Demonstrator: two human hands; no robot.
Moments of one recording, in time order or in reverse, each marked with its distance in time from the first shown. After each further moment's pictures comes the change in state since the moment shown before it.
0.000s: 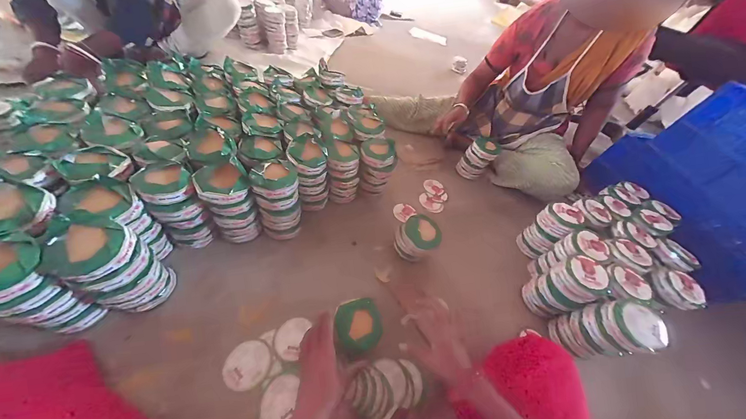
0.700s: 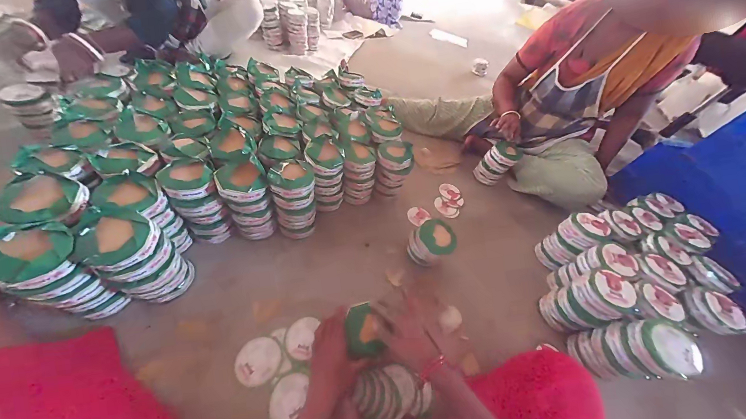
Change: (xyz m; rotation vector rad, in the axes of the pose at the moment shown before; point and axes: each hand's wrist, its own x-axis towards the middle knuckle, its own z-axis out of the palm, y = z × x) left_hand 0.022 -0.018 0.016 0.020 0.011 -0.005; right_hand 0.046 -0.035 0.043 0.125 -0.189 -0.069
